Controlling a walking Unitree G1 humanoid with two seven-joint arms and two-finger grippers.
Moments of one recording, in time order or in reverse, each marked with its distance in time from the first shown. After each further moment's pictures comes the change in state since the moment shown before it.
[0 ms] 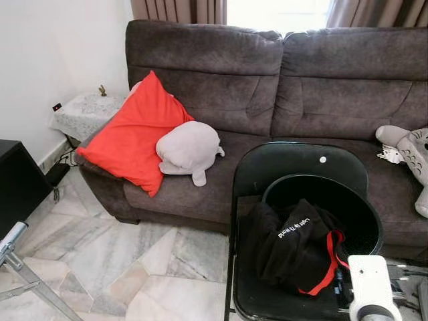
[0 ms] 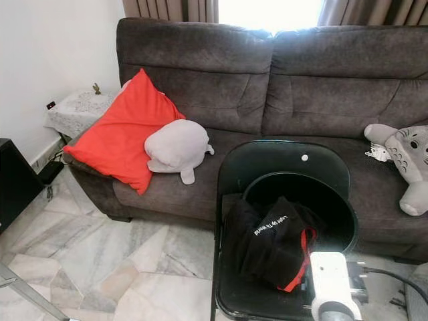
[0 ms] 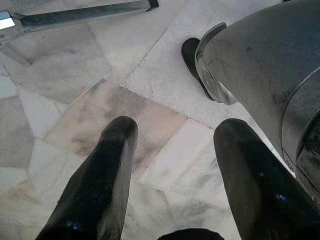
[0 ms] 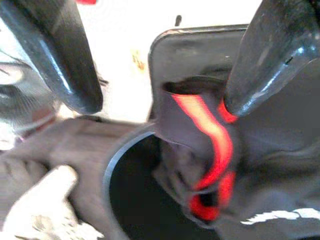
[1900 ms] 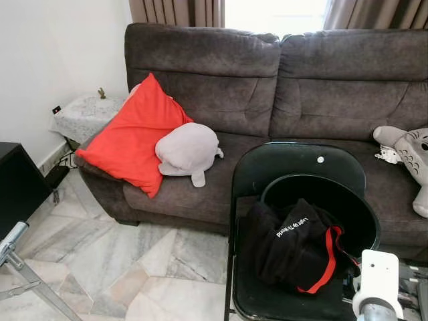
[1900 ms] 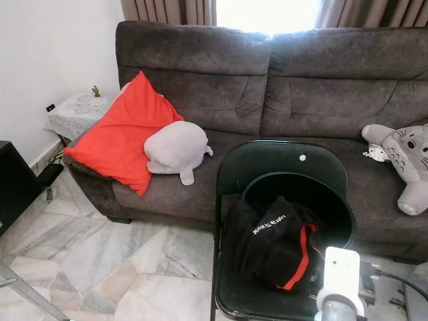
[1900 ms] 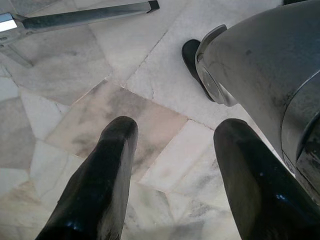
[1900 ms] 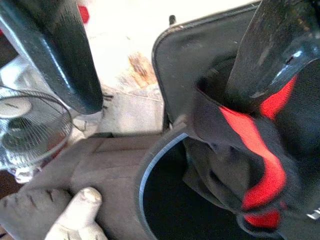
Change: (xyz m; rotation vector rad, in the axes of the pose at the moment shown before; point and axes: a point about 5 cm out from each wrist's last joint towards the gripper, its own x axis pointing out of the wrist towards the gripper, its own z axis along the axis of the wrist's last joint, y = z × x) left arm 0.000 0.000 0.001 0.002 -0.002 -0.002; right arm 0.025 0.008 0.002 0.119 0.027 -0.060
